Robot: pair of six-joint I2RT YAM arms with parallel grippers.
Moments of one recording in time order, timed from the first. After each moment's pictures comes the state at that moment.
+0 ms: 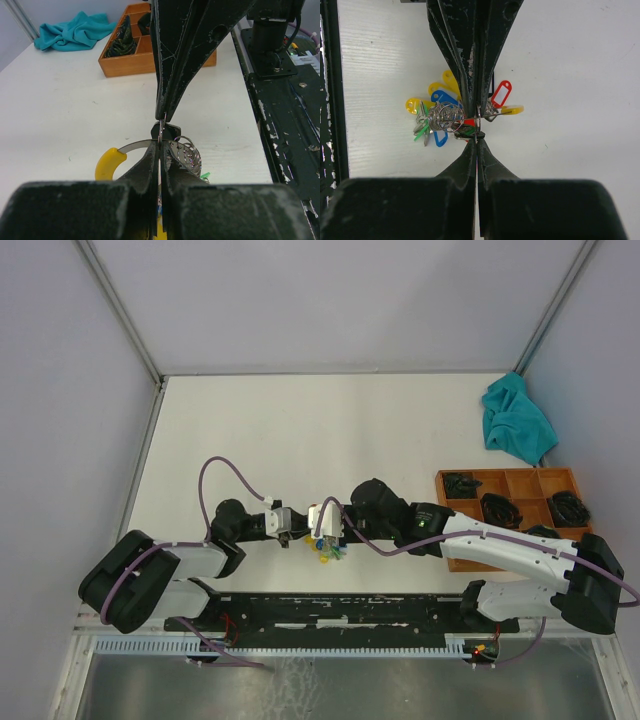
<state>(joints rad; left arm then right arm) -0.57 1.30 0.17 1.20 0.91 0.17 1.08 1.23 0.88 -0.33 -0.08 -0.60</state>
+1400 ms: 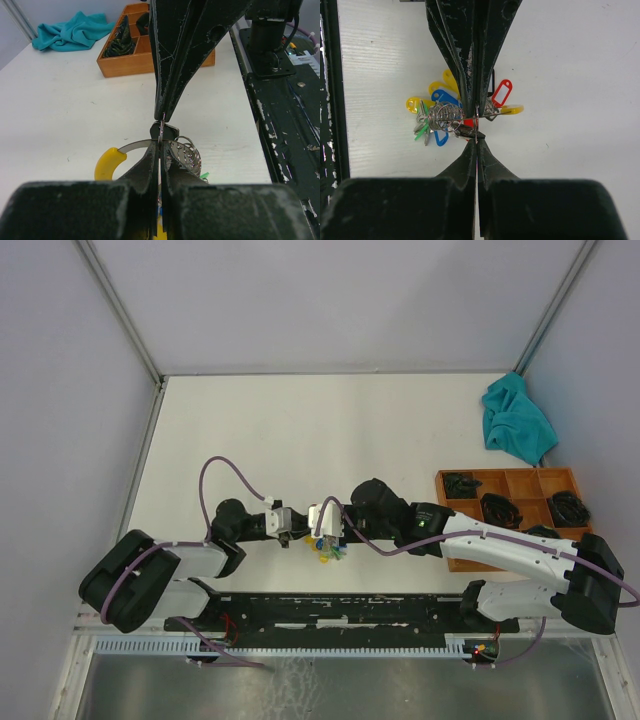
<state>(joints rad) -0.58 1.30 0.17 1.20 0.92 0.17 1.08 1.23 0.88 -0.33 -0.09 -0.60</state>
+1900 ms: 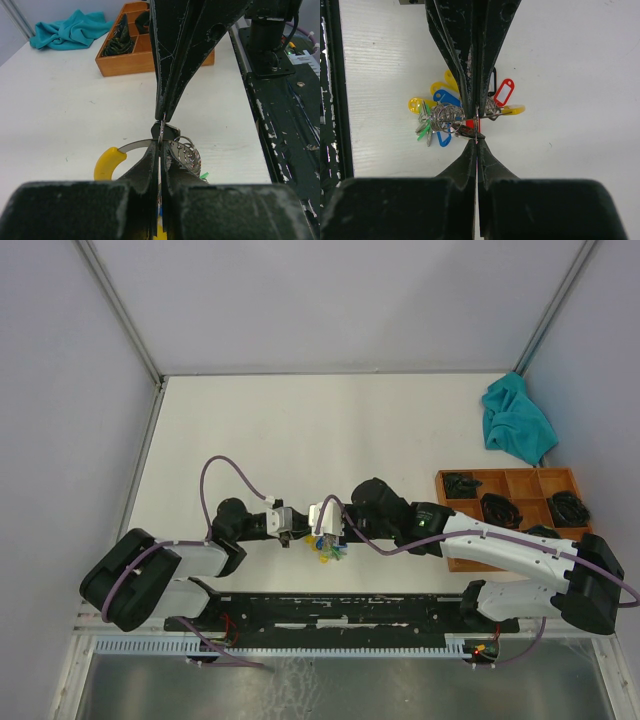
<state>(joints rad) -0.58 1.32 0.18 1.20 0.92 0.17 1.07 1.23 0.88 -0.33 -0.10 -0.57</state>
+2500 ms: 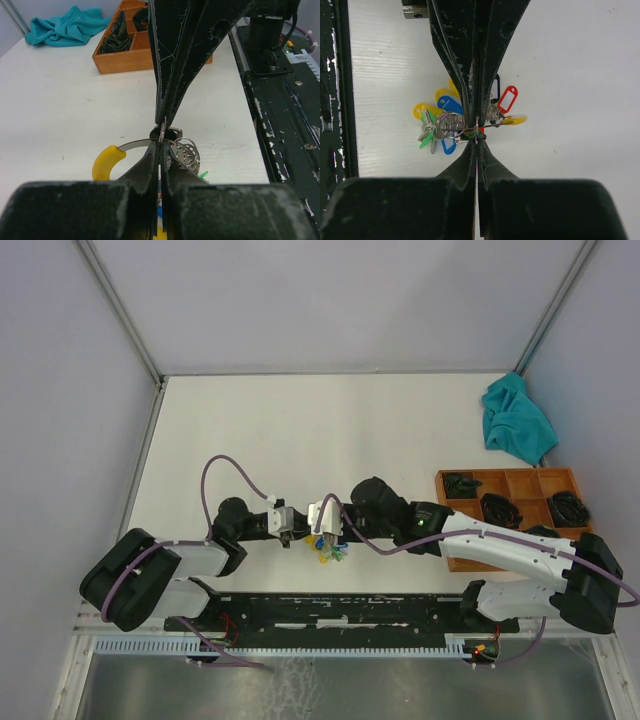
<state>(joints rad) -0.59 1.32 0.18 1.18 0.92 0.17 1.07 1.23 0.88 -0.30 -0.13 -0.56</state>
